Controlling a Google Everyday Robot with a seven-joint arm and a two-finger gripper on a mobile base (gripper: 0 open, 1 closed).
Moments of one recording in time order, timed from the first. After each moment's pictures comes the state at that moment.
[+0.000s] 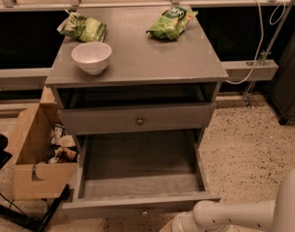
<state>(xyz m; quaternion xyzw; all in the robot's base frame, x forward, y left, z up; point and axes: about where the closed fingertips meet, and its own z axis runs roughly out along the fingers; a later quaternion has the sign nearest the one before) 0.363 -0.068 0.265 -0.46 0.83 0.28 0.15</state>
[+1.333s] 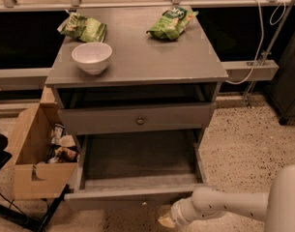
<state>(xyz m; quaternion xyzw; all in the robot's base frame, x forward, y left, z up) 0.415 -0.070 0.259 -0.47 0.82 0.28 0.17</state>
